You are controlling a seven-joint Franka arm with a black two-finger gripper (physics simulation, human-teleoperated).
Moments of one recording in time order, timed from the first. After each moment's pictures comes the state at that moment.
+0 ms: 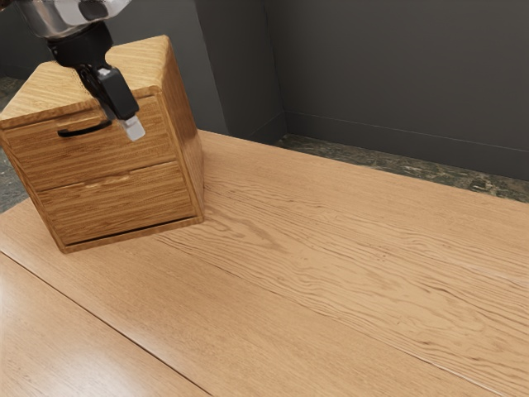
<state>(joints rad) 0.06 0.06 0.15 -1.09 -0.04 1.28 0.50</state>
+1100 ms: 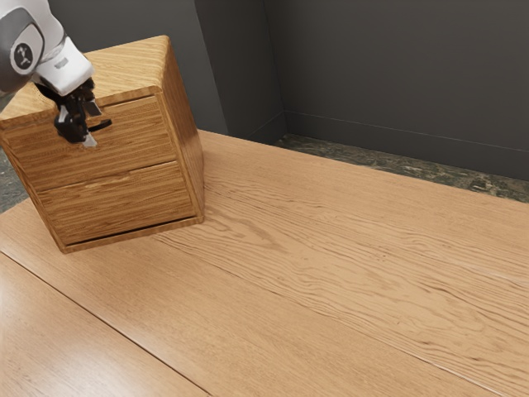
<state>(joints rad) 0.22 0.11 0.26 -1.34 0.12 1.86 1.38</state>
